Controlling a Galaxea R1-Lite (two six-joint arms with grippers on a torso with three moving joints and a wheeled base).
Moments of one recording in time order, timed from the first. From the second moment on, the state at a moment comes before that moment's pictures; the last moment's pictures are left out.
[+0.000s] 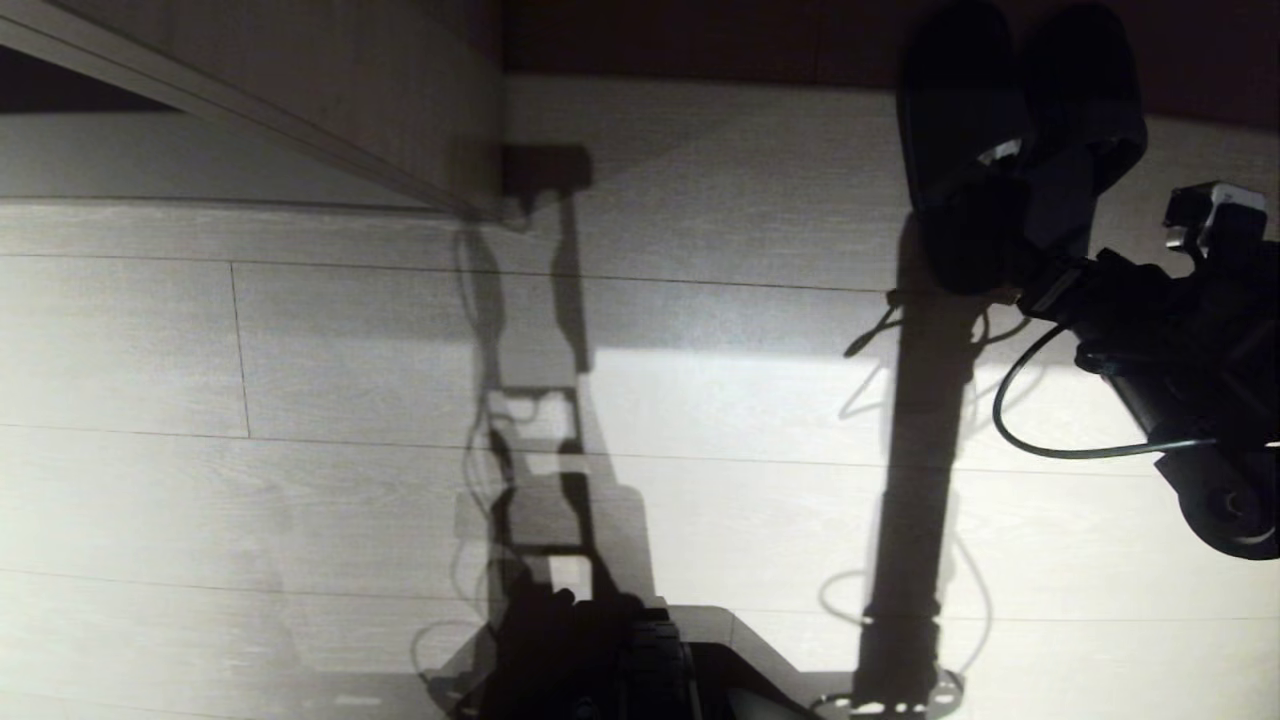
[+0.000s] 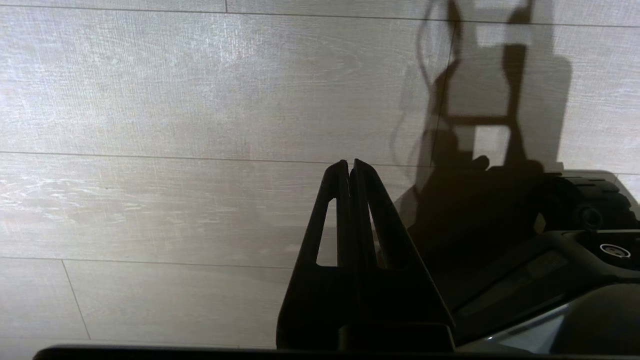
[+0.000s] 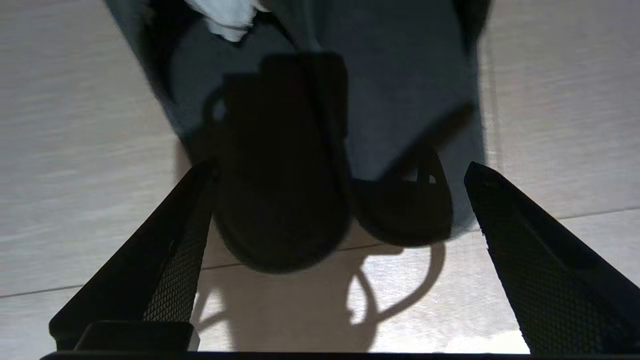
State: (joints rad) left arm 0.00 0.00 0.00 0.00 0.00 0.00; right arm -0.01 1.79 -0.79 -1.31 -0.16 0.15
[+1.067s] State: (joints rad) left arm 0.00 0.00 0.00 0.00 0.00 0.00; right arm -0.01 1.92 -1.05 -1.32 -0.15 0.11
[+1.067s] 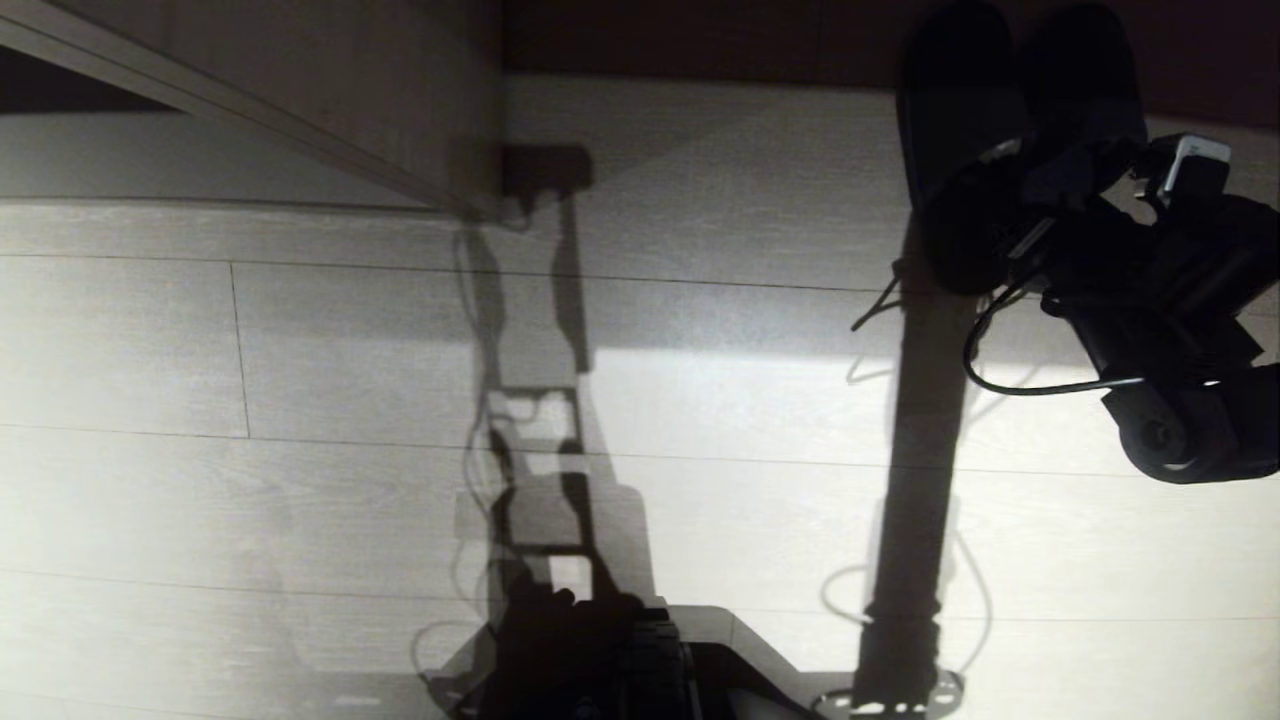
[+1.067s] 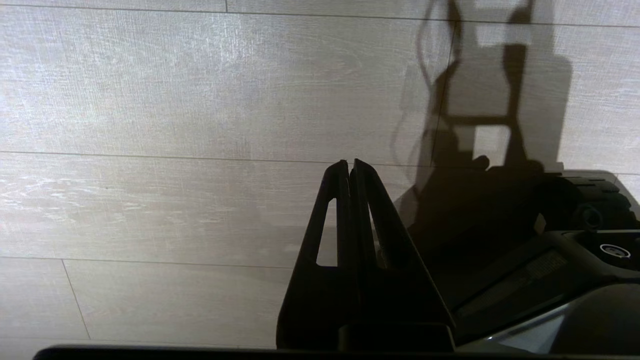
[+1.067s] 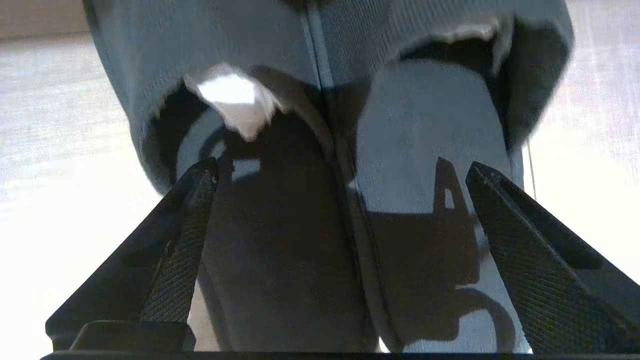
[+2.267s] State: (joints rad) left arm 0.00 0.00 0.00 0.00 0.00 0.00; right arm -0.03 2.03 -1.26 -1.32 -0.14 0.03
